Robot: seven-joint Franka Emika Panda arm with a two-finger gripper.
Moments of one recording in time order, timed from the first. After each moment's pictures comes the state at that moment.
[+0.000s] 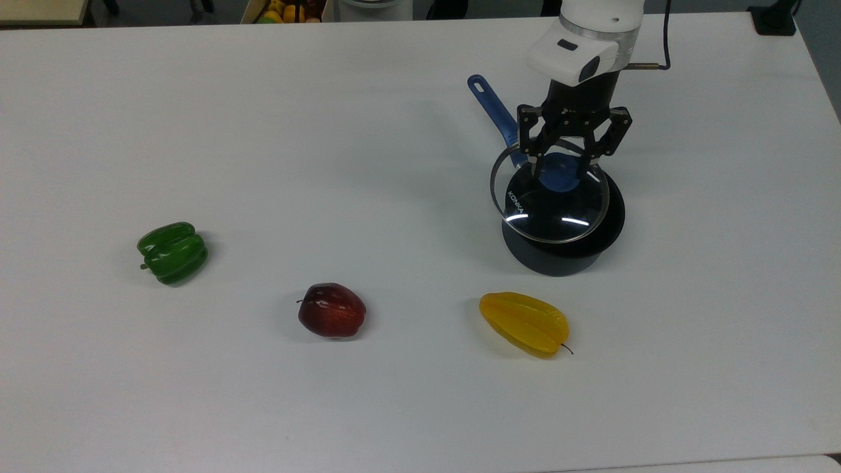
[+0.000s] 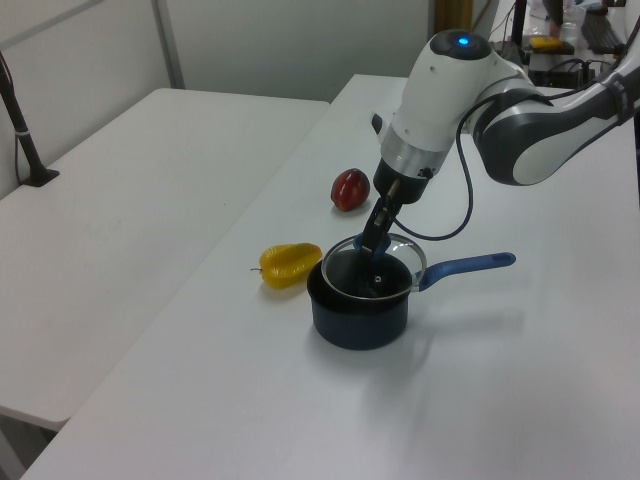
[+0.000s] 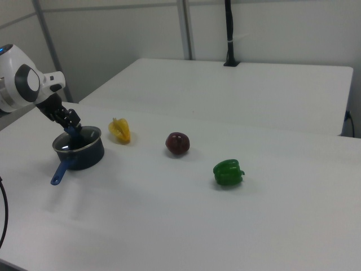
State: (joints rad) arm 0.46 0.33 0.08 -1.71 -0.30 2.34 0.64
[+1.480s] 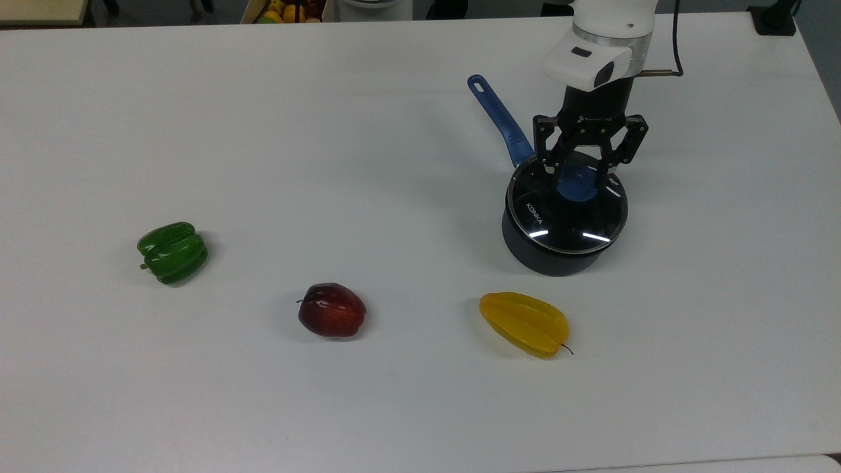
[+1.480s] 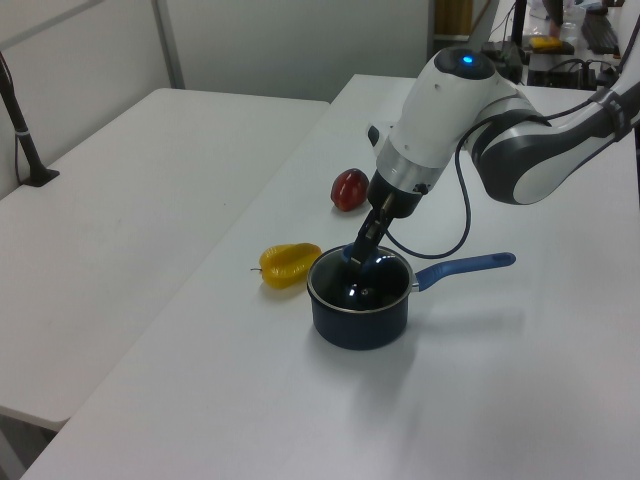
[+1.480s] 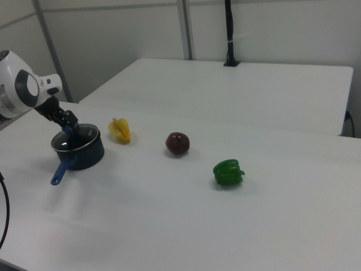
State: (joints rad) arm 0.48 0.36 0.08 -1.71 -0.35 2.44 0.69
